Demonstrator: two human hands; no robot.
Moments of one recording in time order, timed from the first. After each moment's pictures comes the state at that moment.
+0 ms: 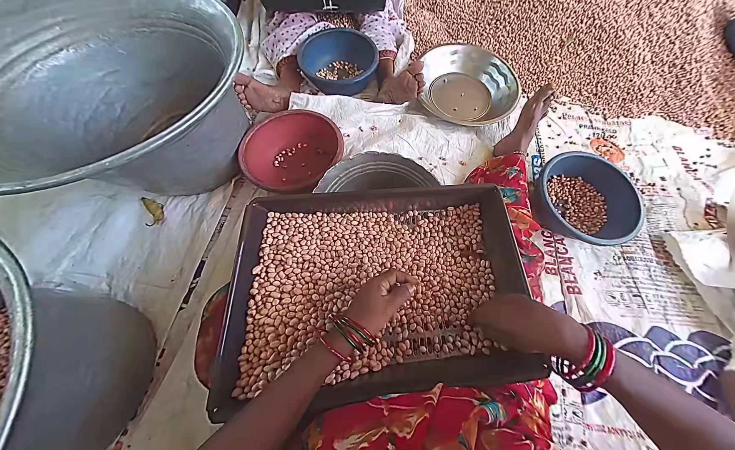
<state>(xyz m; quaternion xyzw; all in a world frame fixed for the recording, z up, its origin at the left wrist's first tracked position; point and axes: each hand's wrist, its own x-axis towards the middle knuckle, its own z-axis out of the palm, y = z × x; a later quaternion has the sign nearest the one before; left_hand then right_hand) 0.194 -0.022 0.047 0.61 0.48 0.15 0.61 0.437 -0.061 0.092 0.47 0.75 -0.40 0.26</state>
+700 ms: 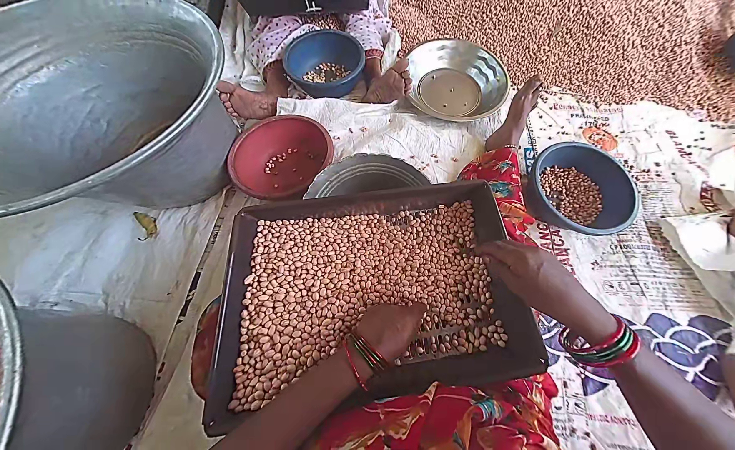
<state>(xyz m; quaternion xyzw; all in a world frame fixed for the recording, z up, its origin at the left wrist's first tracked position) 0.225 -0.034 0.050 0.82 0.37 -0.24 0.36 0.464 -0.062 0.088 0.62 0.75 -0.17 -0.17</state>
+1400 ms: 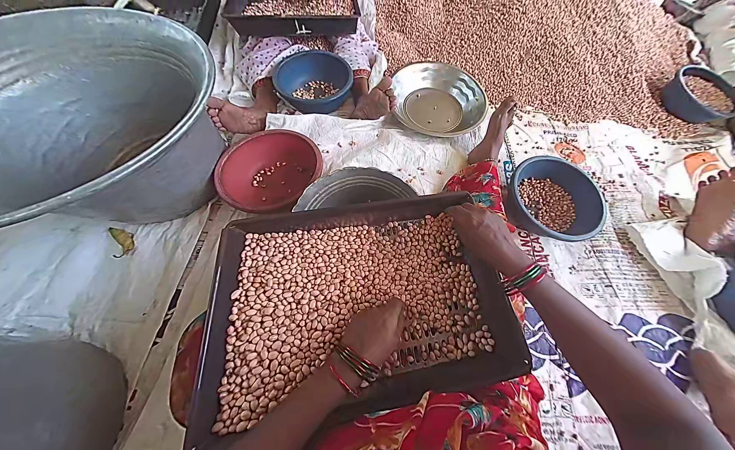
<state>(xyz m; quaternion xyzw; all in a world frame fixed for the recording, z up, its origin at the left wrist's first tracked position) 0.220 -0.034 0.056 0.78 0.47 -0.15 0.39 0.460 0.015 0.069 0.65 0.75 -0.08 -0.13</state>
